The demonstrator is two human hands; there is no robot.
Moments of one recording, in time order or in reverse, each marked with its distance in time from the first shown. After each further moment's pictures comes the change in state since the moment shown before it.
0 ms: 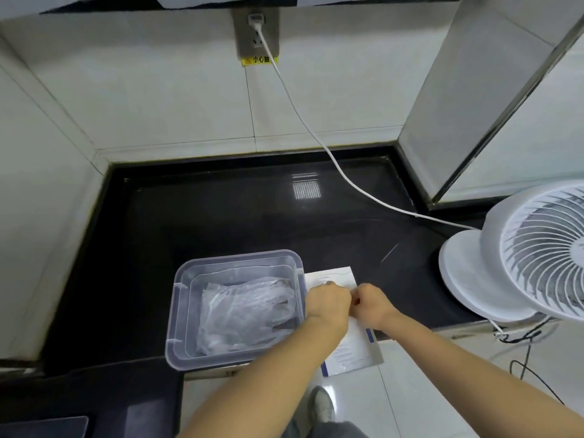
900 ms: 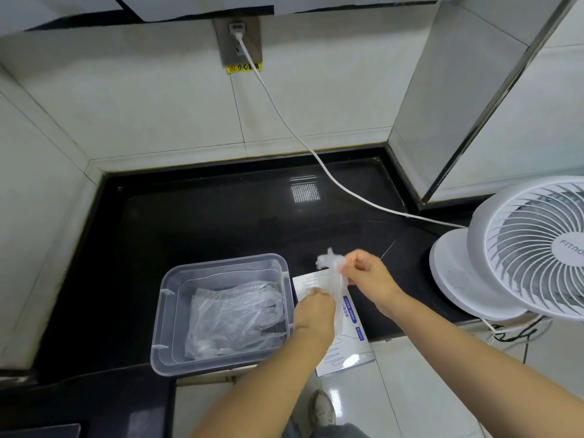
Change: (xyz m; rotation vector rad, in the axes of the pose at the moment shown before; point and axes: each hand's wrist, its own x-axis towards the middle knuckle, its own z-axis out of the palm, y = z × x) left_hand 0.008 0.006 0.022 -0.046 -0.039 -0.107; right_hand 0.008 0.005 -0.036 0.770 0.150 -0.116
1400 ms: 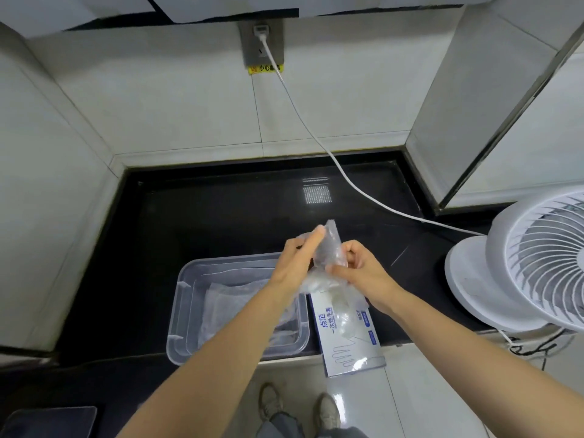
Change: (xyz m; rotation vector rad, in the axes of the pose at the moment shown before) left_hand -0.021 -0.054 -0.088 -1.525 0.124 -0.139; right_hand -0.003 -0.027 0.025 0.155 -0.225 -0.119
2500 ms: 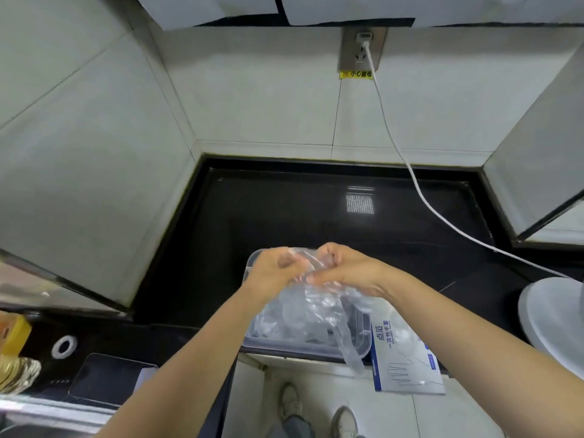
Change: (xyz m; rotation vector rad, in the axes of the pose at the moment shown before) left_hand -0.032 -0.030 -0.149 0.184 0.149 0.201; right_hand 0.040 -0.057 0.121 -0.238 -0.554 0.176
